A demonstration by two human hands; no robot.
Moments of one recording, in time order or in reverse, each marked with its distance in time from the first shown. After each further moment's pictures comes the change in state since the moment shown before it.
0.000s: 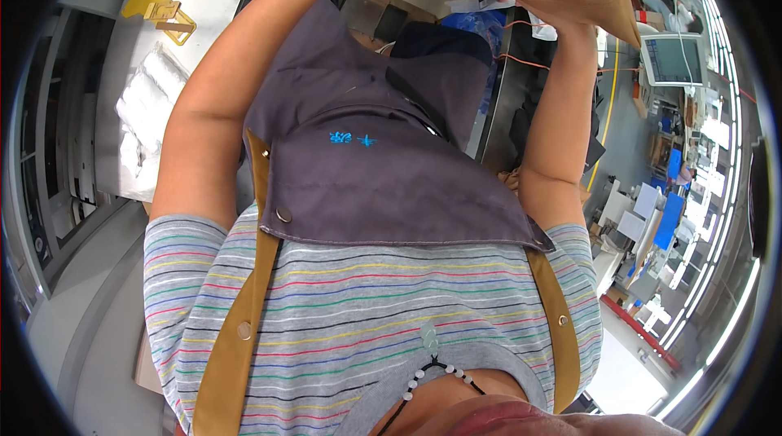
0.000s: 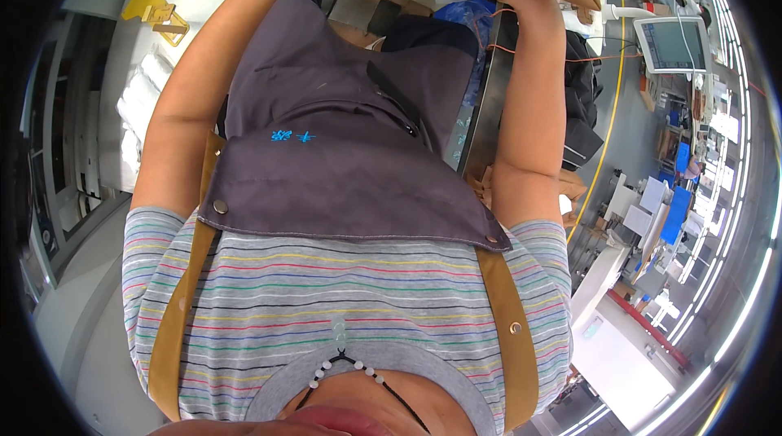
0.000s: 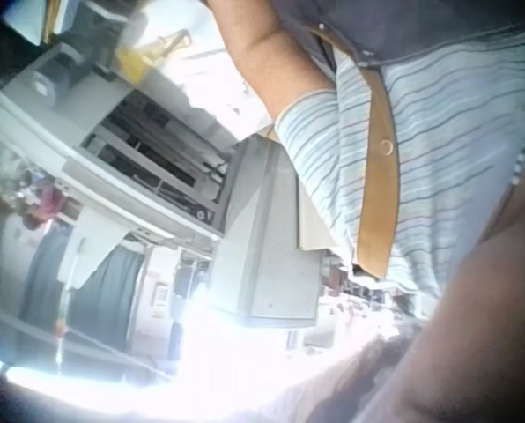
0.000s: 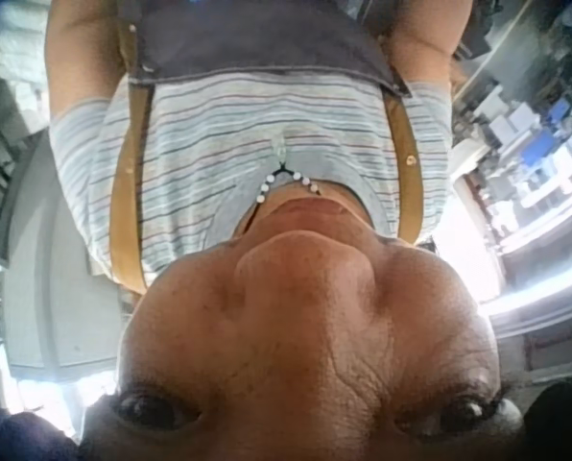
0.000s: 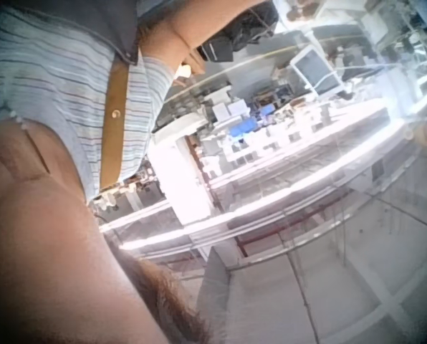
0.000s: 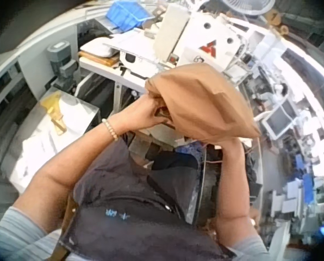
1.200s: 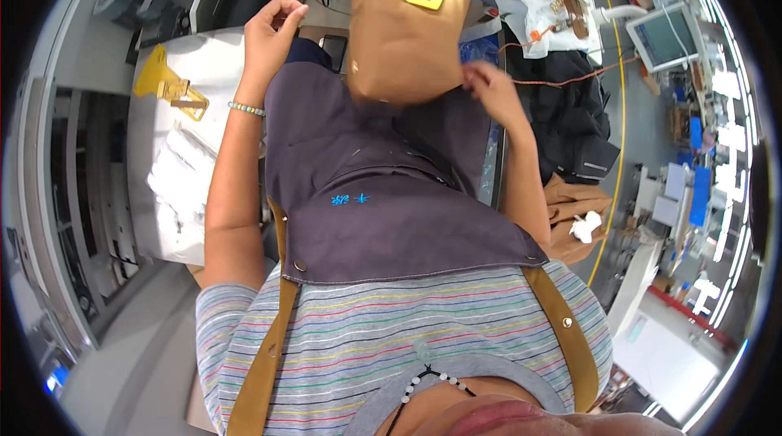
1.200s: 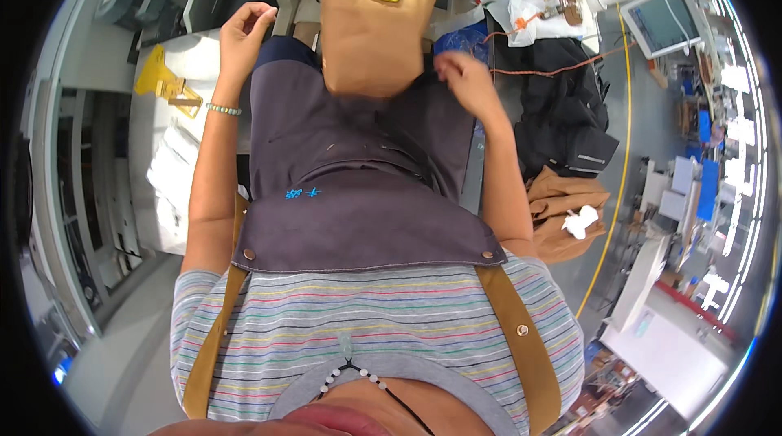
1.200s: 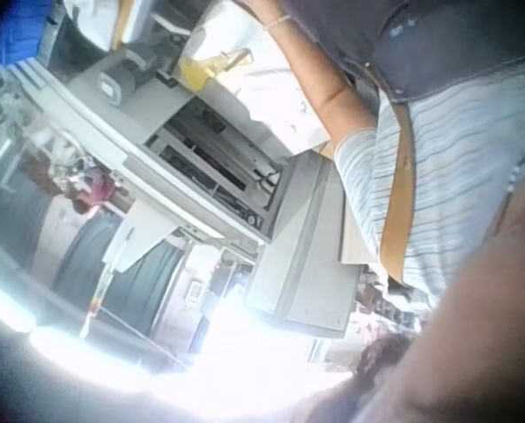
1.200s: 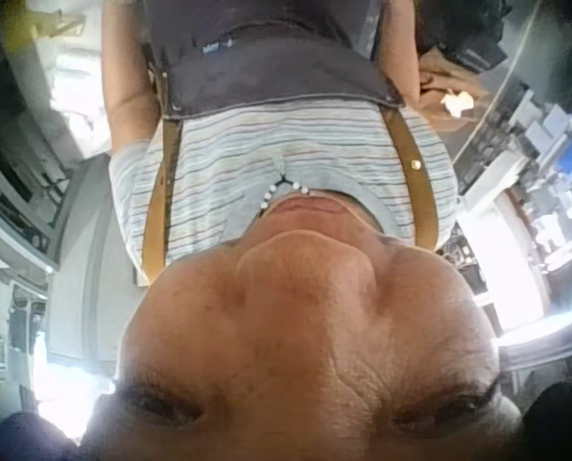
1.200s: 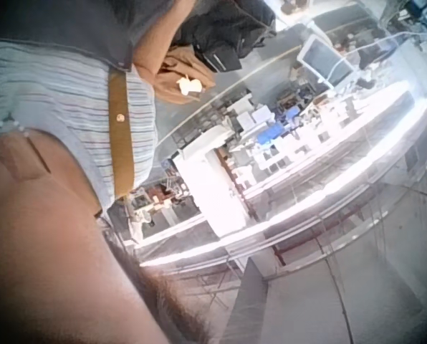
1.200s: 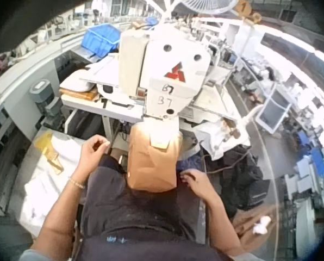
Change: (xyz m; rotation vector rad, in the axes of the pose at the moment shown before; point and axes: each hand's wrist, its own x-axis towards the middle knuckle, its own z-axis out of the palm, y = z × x) left_hand -0.098 -0.091 -0.026 -0.195 0.389 -0.646; right_hand -0.040 0.134 0.075 0.143 -0.062 0.235
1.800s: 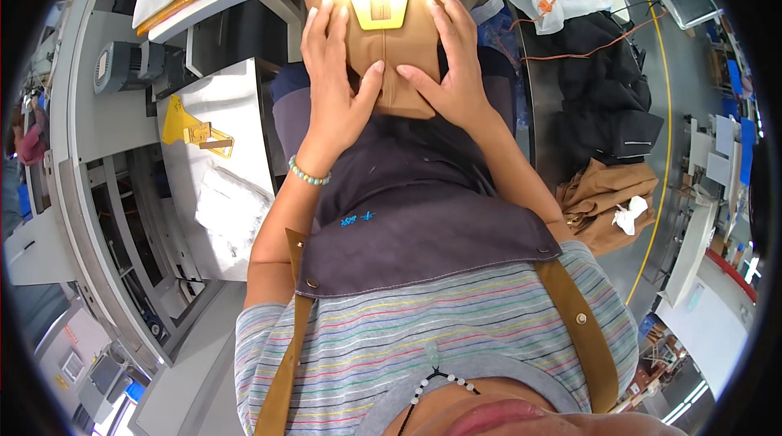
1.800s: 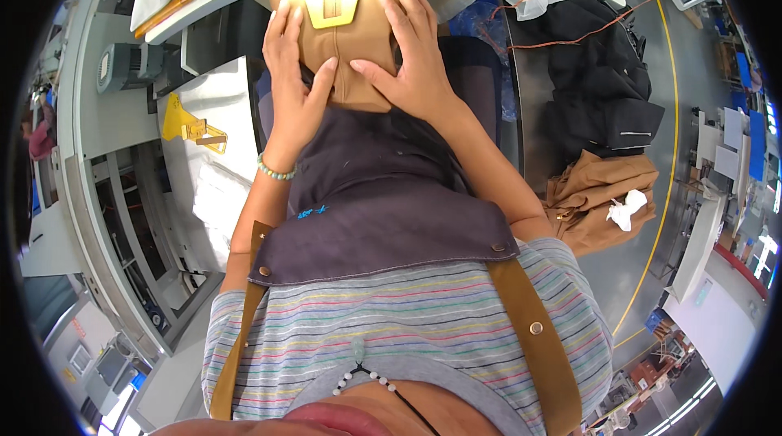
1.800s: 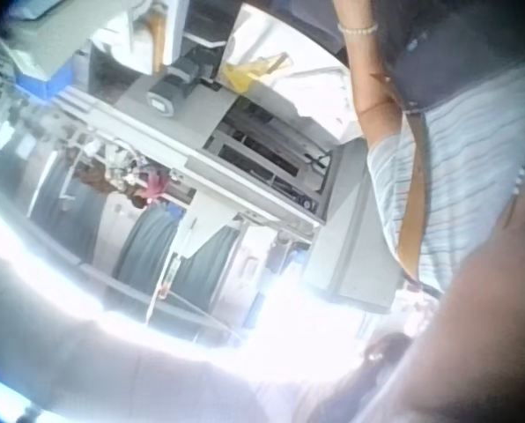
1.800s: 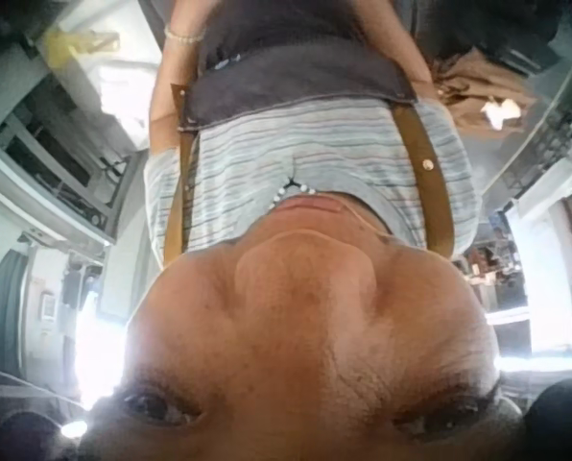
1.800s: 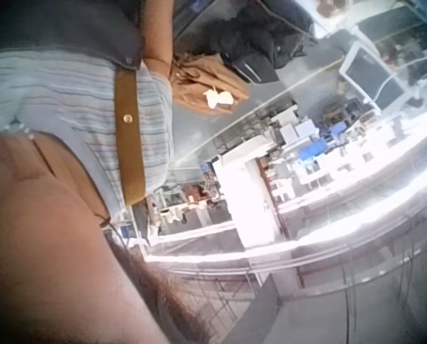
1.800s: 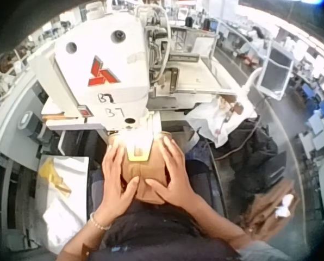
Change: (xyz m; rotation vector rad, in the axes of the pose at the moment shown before) left_hand -0.024 0.092 0.114 0.429 -0.170 0.425; right_hand 0.046 -0.067 0.043 -0.026 0.504 -0.627
